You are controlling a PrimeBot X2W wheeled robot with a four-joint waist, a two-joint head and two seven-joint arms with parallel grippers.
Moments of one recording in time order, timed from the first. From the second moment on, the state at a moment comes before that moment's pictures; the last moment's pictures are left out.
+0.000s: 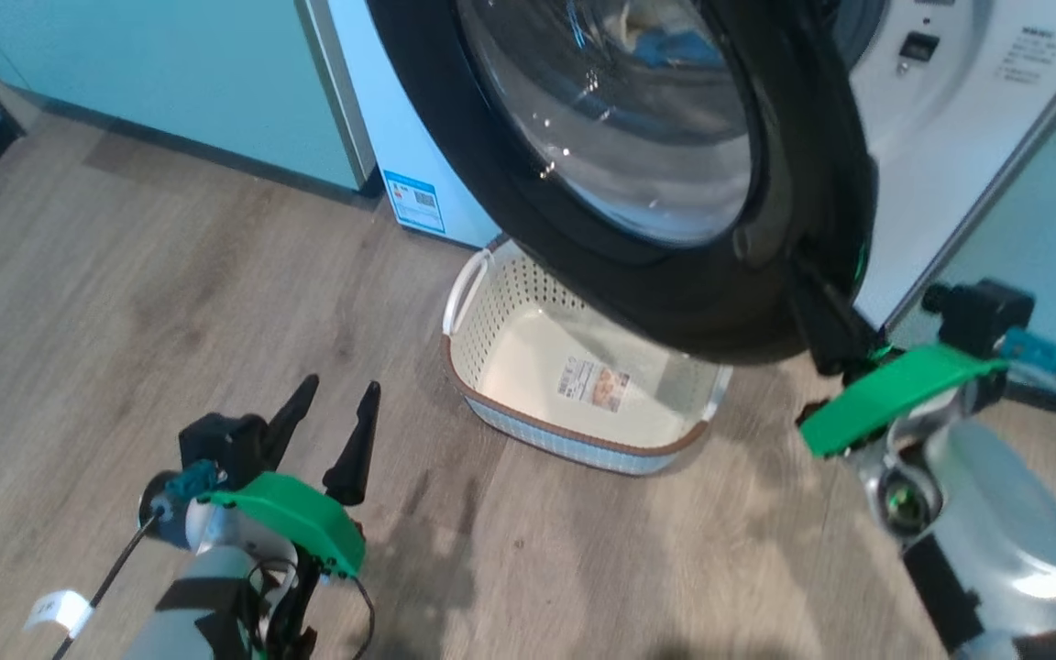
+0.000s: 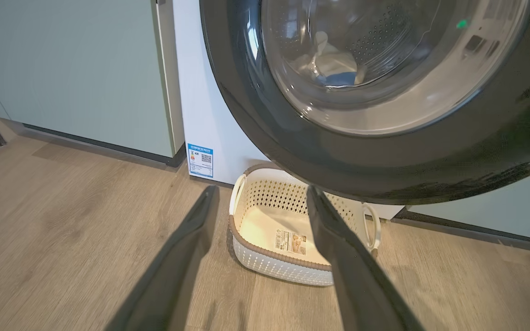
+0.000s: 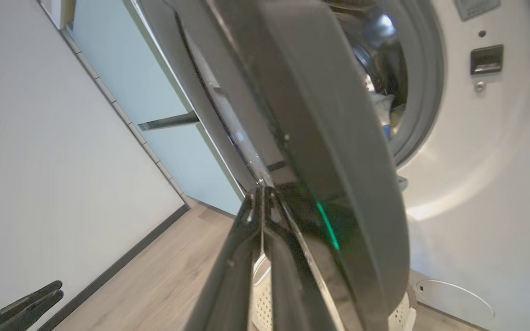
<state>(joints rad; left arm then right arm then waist) -0.22 0.18 -0.20 0.40 -0.39 -0.13 -0.25 -0.55 -0.06 0.40 0.61 0.56 0.13 -0.25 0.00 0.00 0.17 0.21</state>
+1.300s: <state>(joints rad) -0.36 0.13 -0.16 0.36 -0.35 -0.13 -0.25 -1.08 -0.06 0.09 0.88 0.34 0.13 -0.26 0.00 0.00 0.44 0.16</state>
